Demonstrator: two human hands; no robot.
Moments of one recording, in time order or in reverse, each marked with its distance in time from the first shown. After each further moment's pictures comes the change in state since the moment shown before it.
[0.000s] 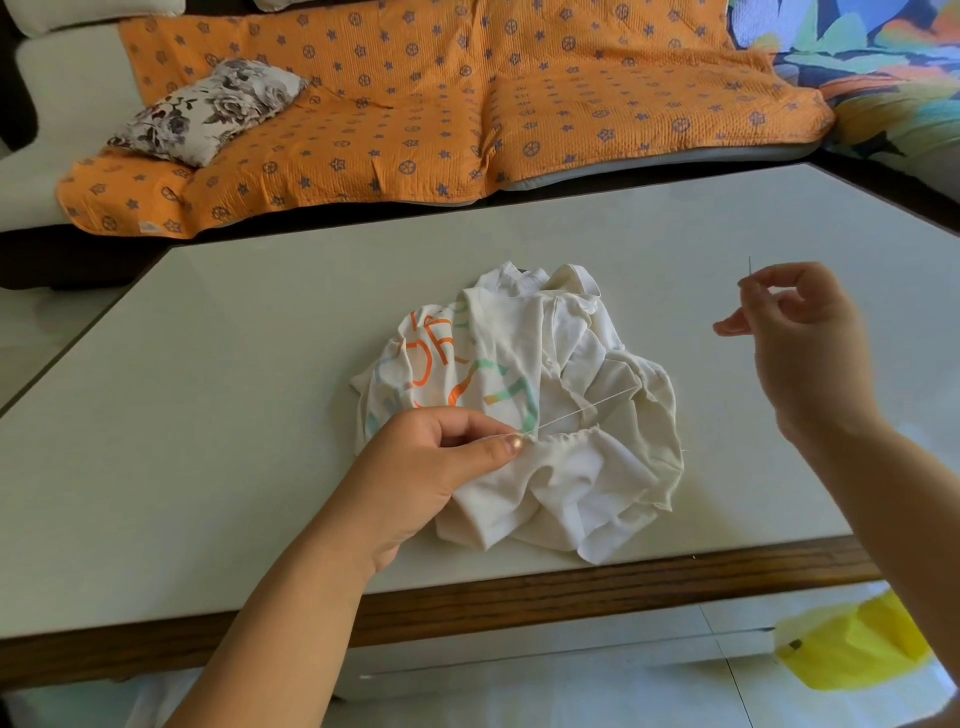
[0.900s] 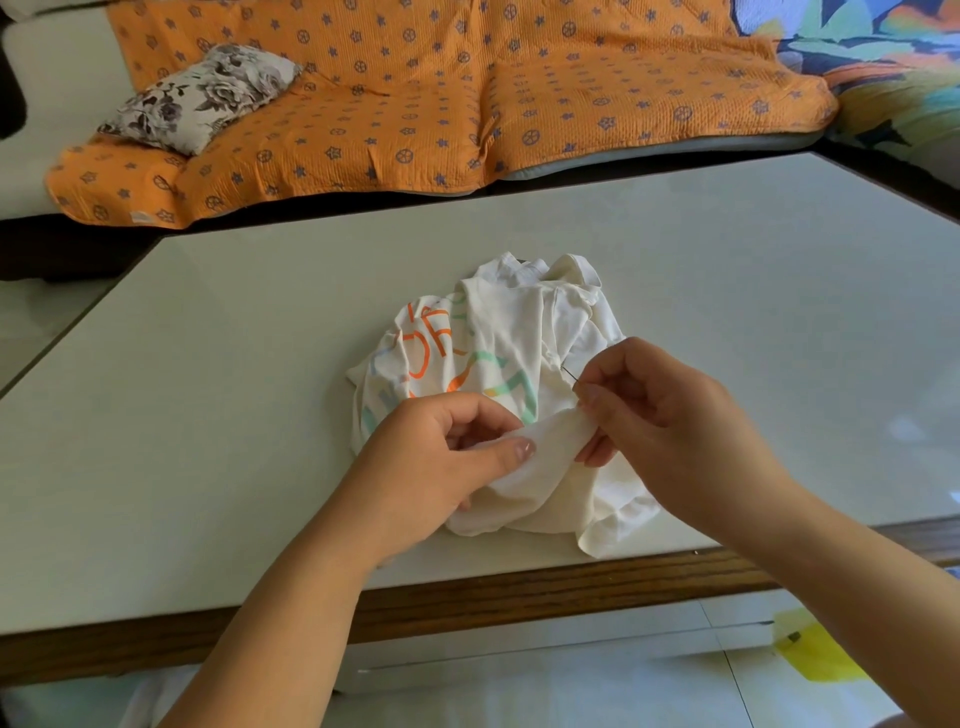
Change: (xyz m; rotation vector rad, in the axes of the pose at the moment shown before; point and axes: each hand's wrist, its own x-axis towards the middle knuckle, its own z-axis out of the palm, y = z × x) left_hand -0.001 0.003 0.002 0.170 -0.008 0.109; right_hand -0.088 -0.037 0.015 0.000 -0.651 -0.184
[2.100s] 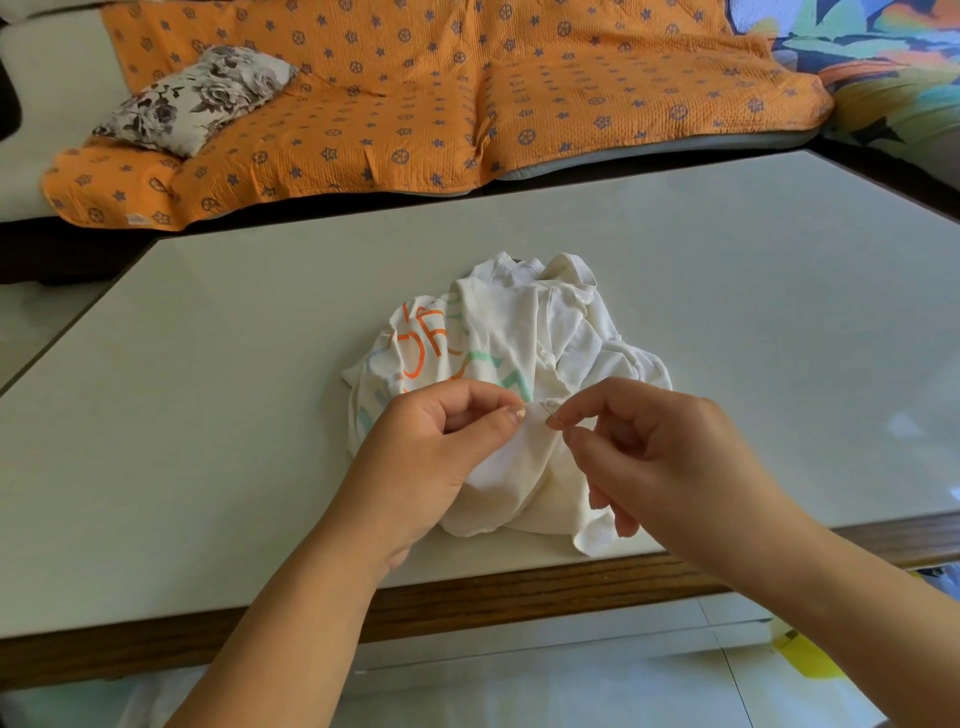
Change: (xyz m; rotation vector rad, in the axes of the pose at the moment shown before) left_hand -0.001 0.007 0.011 -0.173 0.140 -0.006; right_hand -0.018 -0.008 0.001 -0.042 -0.090 0.055
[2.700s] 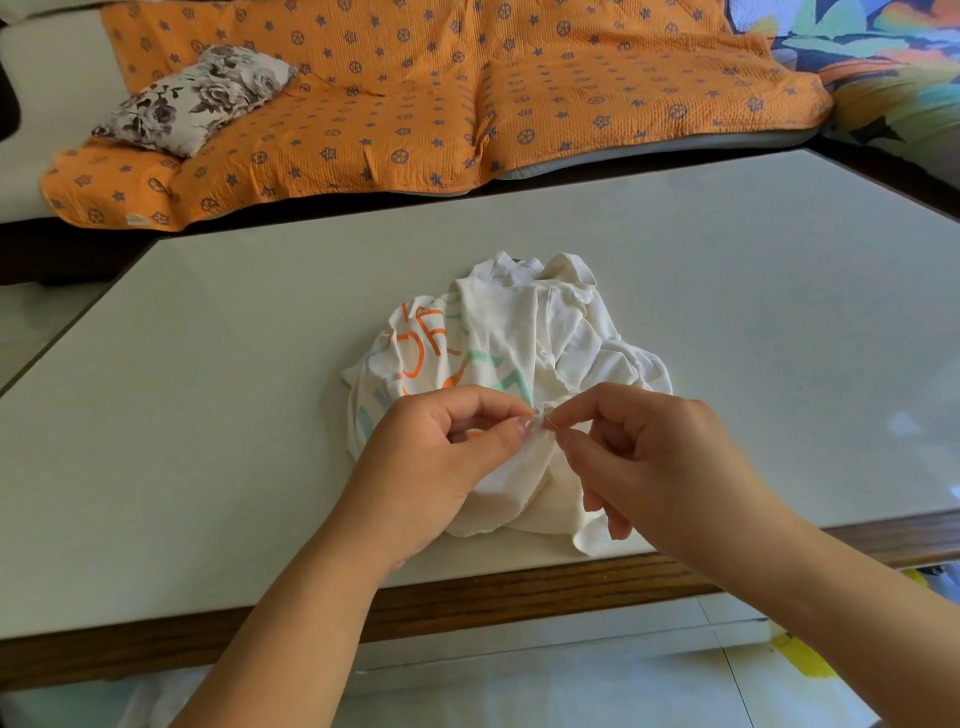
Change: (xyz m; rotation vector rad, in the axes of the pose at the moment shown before) left_hand -0.004 0.002 0.000 0.165 -0.044 0.079; right_hand 0.002 0.003 0.004 -0.062 -0.012 0.034
